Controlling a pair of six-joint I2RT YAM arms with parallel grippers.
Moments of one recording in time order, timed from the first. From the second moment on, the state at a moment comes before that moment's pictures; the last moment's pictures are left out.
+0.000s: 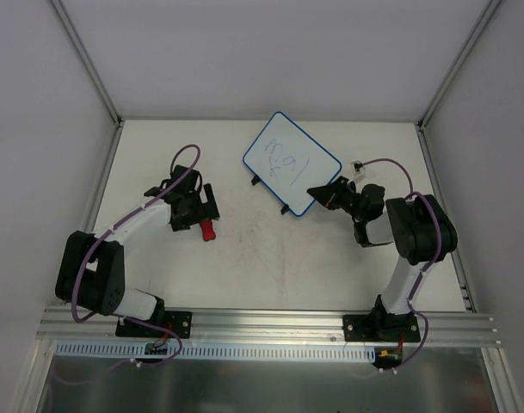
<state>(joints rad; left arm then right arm) -0.30 1.43 0.86 -0.51 -0.04 -0.59 0.16 1.86 0.53 1.21 -0.61 0.79</state>
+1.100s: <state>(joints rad) -0.38 1.64 0.99 -0.62 -0.13 -0.60 0.16 1.88 0.54 1.22 -0.61 0.79</state>
